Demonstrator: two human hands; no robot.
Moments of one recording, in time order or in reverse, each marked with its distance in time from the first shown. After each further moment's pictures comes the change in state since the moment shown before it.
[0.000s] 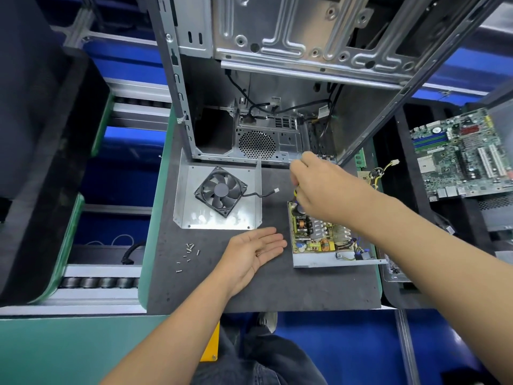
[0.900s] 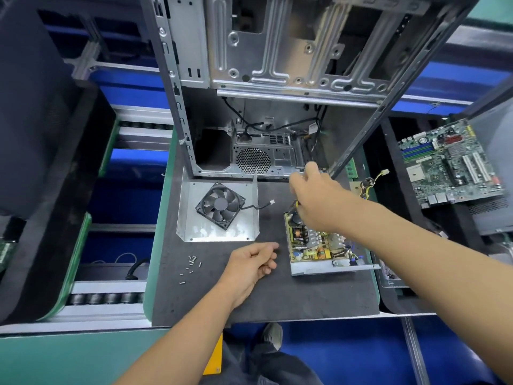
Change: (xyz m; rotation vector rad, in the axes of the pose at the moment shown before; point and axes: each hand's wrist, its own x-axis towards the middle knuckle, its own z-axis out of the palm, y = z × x) left_hand -0.004 -0.008 0.000 0.266 0.044 0.067; right_hand -0.007 0.000 -0.003 0.023 -0.111 0.170
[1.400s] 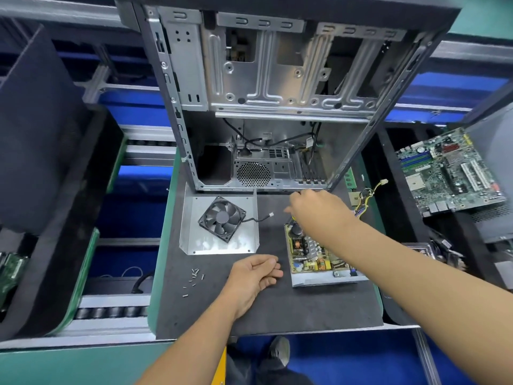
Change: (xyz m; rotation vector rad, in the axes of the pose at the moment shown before) left_hand -0.001 0.004 0.003 0.026 0.032 -0.006; right_hand 0.001 -0.001 0.005 -0.177 0.110 -0.009
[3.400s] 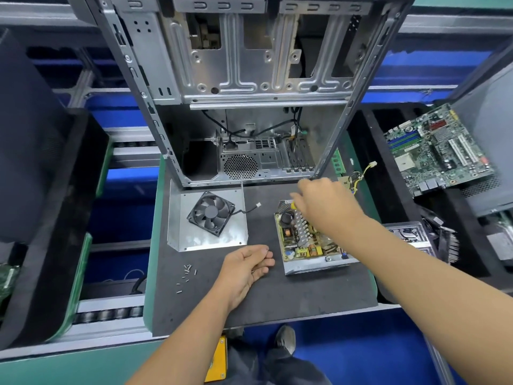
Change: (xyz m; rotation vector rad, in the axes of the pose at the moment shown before) left_hand -0.004 0.003 0.003 -0.013 0.039 -0.038; right_hand -0.021 0.021 0.029 0.284 0.261 0.212
